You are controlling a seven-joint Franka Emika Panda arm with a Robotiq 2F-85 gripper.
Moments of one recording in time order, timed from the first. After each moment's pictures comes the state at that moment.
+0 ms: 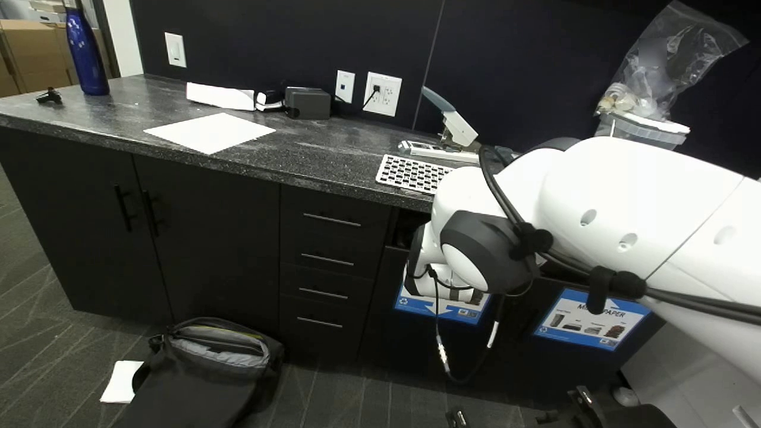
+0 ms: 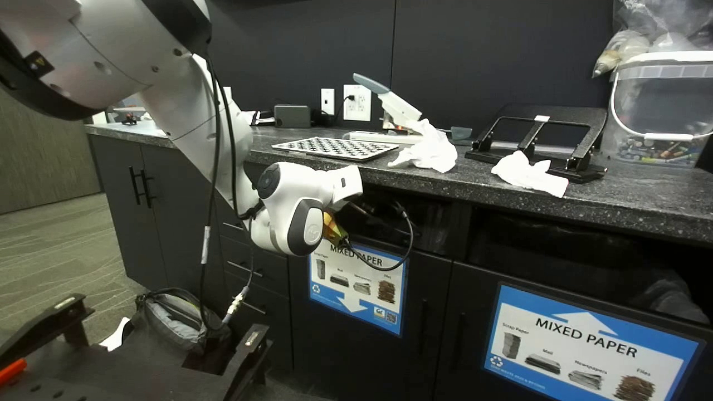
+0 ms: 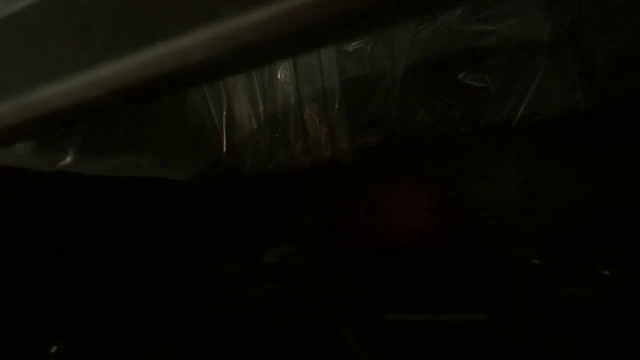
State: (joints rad) arm 0.49 1.49 -0.56 -1.50 0.86 3.82 0.43
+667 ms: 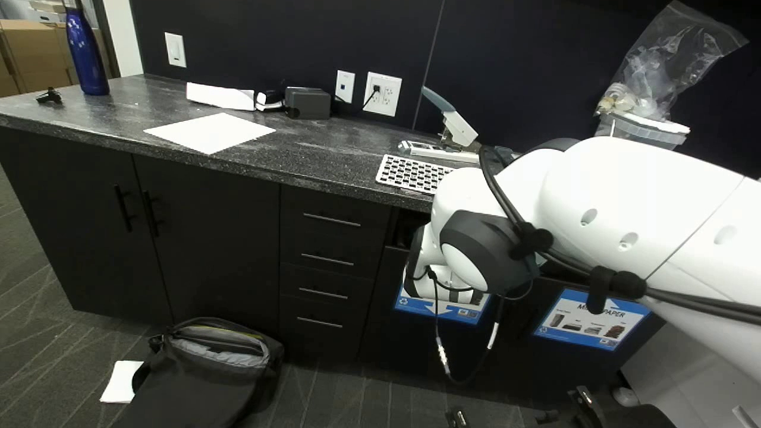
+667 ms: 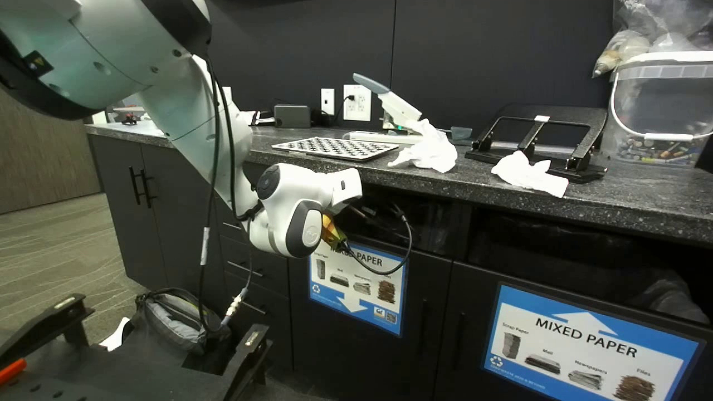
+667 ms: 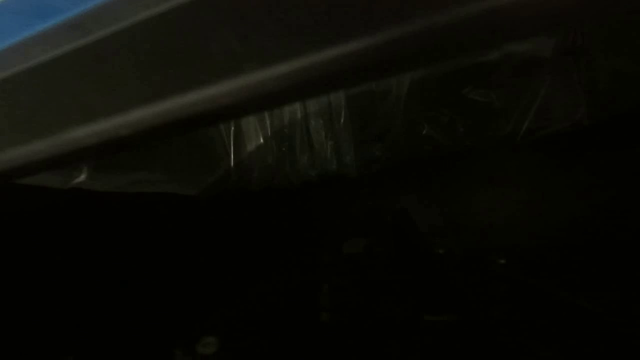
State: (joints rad) arm 0.49 1.49 -0.55 -1.50 0.86 3.80 0.43
